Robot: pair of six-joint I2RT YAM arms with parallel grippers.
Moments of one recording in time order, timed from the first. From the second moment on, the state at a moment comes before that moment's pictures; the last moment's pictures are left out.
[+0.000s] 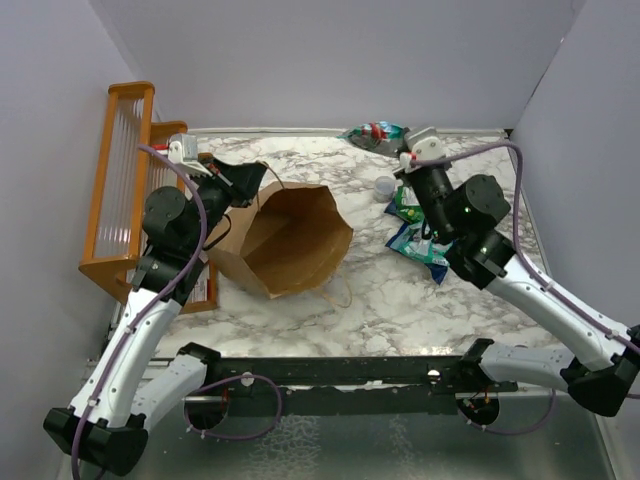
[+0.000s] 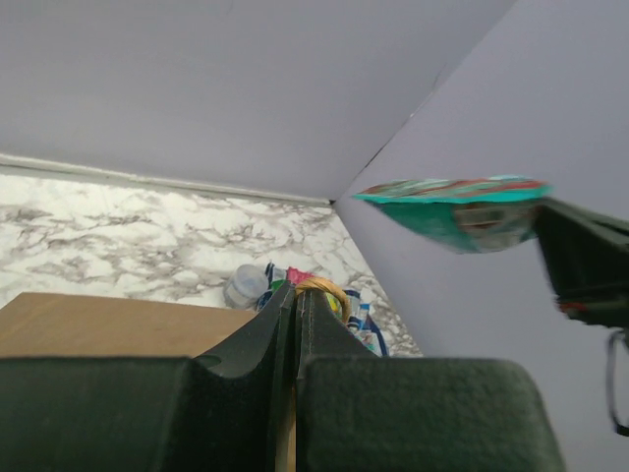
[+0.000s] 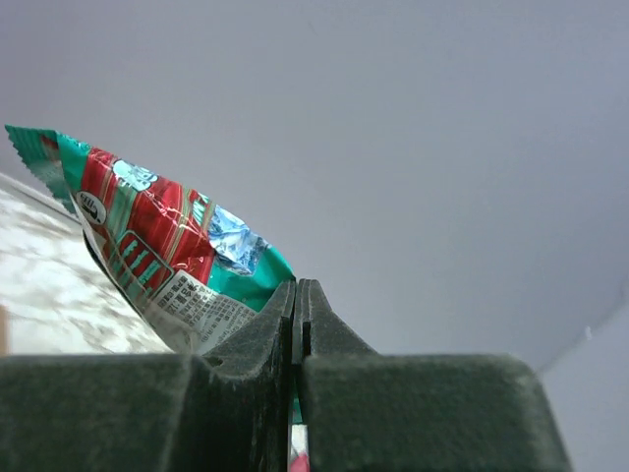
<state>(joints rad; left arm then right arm) -0.34 0.85 0.97 0.00 0.14 -0.66 0.87 1.10 1.18 0.29 0.42 -0.66</state>
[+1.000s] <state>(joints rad) -0.34 0.85 0.92 0.06 0.11 -0.87 0.50 1.50 0.81 0.35 0.21 -0.16</state>
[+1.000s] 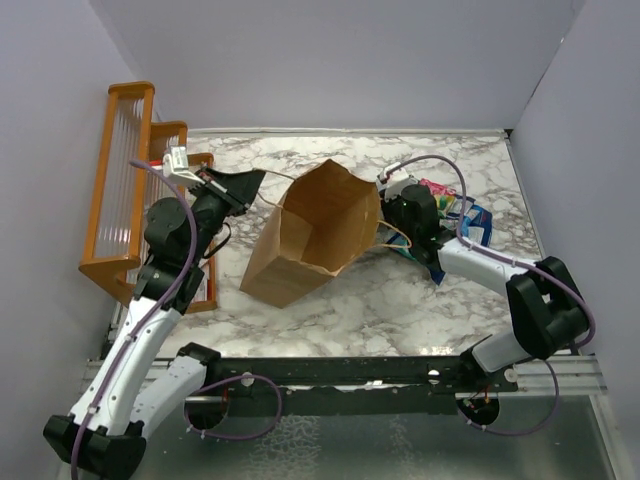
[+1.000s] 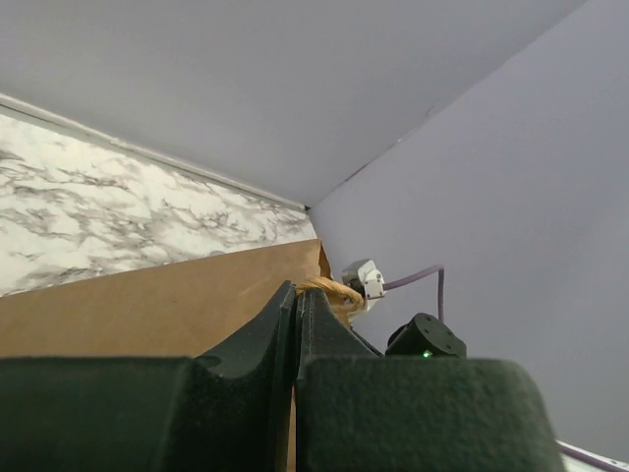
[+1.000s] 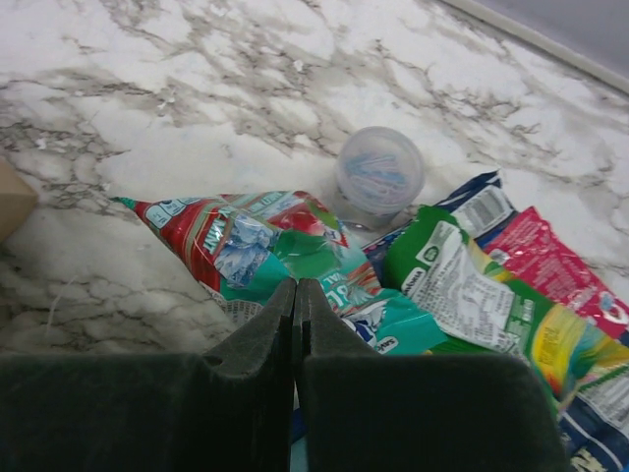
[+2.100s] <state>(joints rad) -0.34 0.62 1.21 -0.40 -0.31 -0.46 0.50 0.89 0.98 0.11 0.10 0.23</state>
